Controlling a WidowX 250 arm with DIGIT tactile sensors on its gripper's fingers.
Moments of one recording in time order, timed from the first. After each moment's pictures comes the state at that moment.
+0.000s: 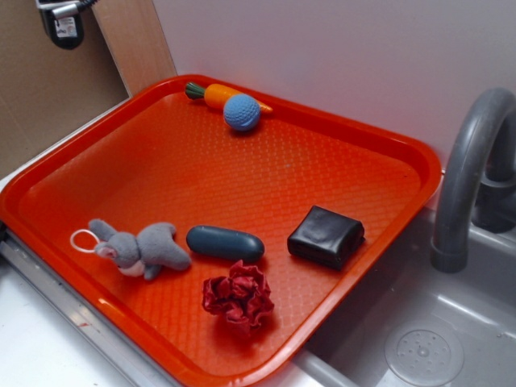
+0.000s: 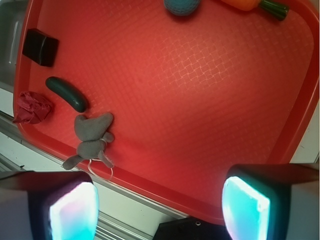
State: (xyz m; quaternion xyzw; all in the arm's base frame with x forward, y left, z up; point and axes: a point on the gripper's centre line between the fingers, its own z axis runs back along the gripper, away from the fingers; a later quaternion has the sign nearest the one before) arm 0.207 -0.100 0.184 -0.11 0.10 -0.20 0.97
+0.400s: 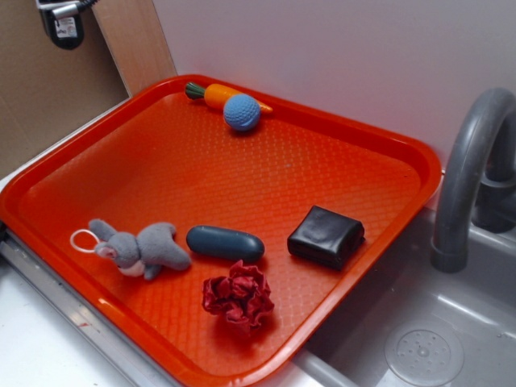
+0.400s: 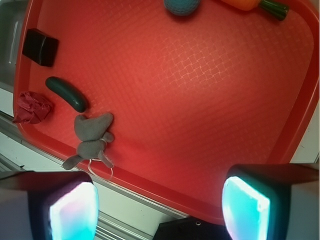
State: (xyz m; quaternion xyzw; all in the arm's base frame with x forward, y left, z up) arm 0.207 -0.100 0.175 -0.10 0.12 -0.19 0.97
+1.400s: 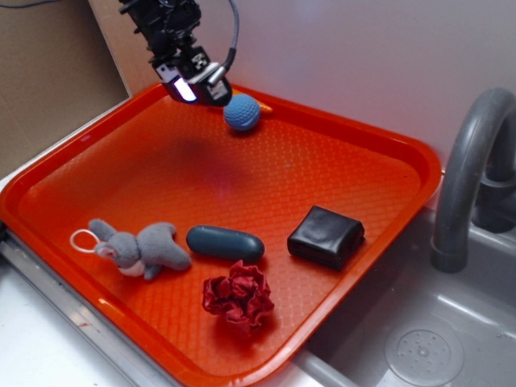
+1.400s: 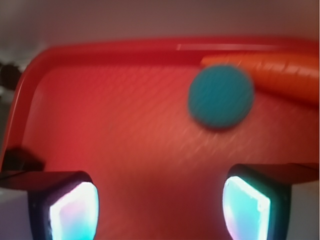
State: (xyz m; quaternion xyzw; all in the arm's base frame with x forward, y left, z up) arm 0.284 -0.165 0.090 -0.18 -0.09 -0.10 0.97
